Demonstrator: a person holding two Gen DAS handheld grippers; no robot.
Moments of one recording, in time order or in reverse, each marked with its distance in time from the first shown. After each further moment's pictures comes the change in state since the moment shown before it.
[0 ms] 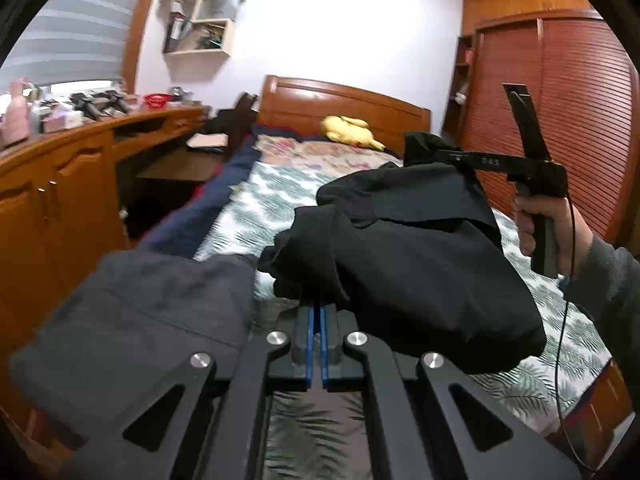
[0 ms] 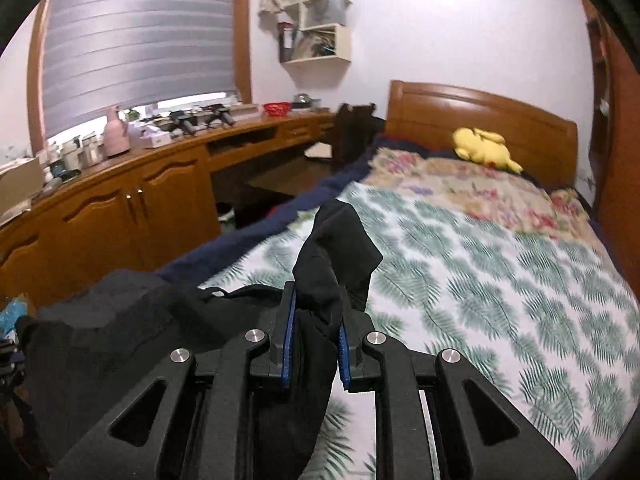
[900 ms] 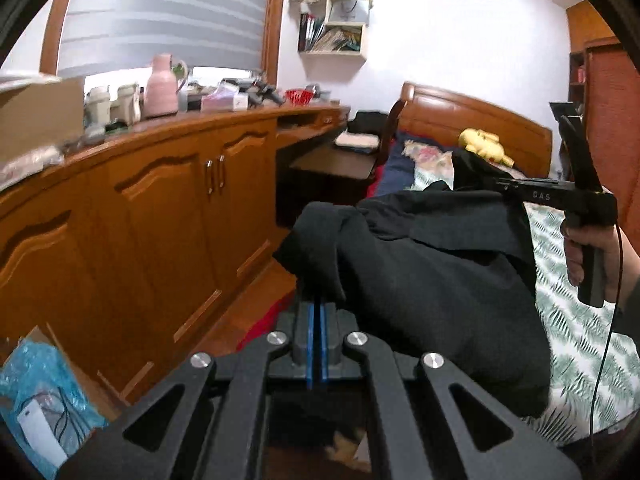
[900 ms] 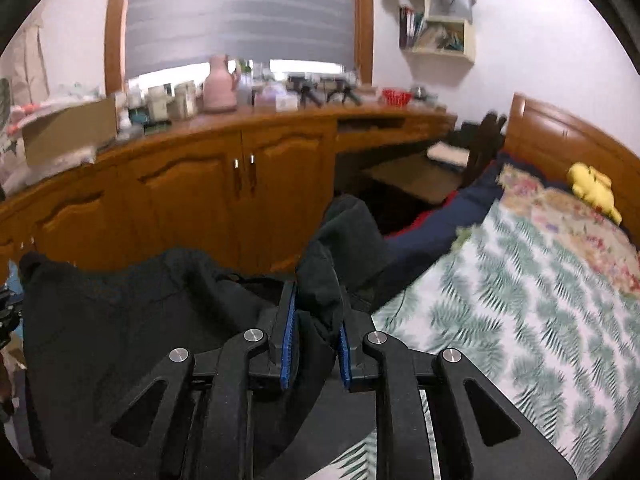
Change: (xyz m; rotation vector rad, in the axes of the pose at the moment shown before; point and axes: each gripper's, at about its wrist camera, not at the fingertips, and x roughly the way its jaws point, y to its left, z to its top) left arm -0.110 0.226 -0.054 -0.123 0.010 0.414; right arm 0.142 0.269 -0.002 -0.185 0.115 0.239
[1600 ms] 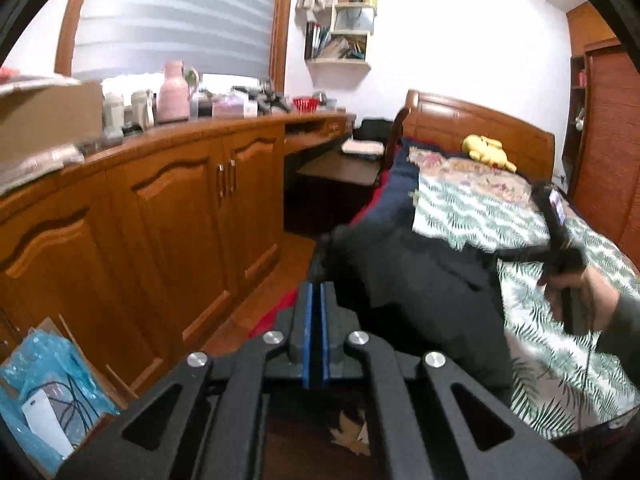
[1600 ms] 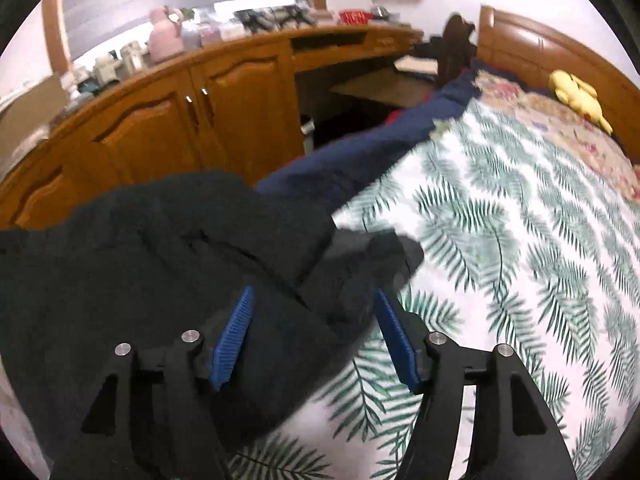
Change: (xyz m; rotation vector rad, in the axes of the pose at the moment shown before) left arm -0.048 -0.017 -0.003 0.001 -0.069 0.020; right arm 0.039 -0.056 -0.081 0.190 0.208 -0.026
